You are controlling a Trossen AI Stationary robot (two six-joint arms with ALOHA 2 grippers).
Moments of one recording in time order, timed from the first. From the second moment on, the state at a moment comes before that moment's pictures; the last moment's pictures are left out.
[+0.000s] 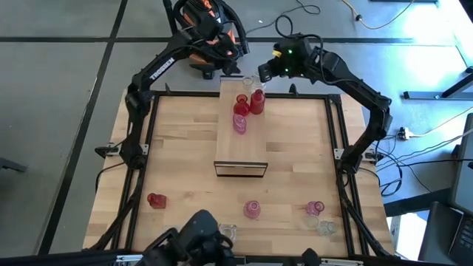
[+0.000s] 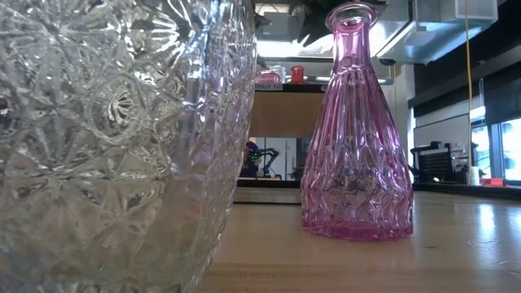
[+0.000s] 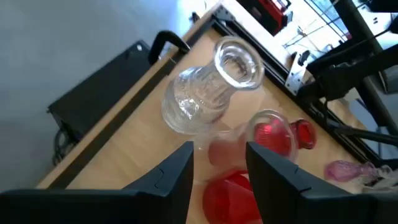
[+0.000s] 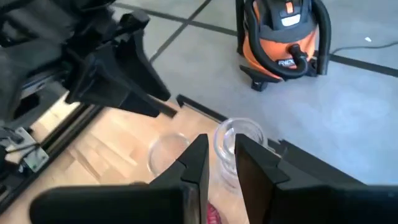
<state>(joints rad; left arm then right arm) 0.77 2.08 2.35 -1.11 0.49 -0.16 -0.51 1.68 1.98 -0.93 0.19 0.41</state>
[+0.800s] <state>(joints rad) 0.73 2.09 2.35 -1.08 0.53 -0.23 -0.51 1.69 1.88 -0.86 -0.02 0.52</state>
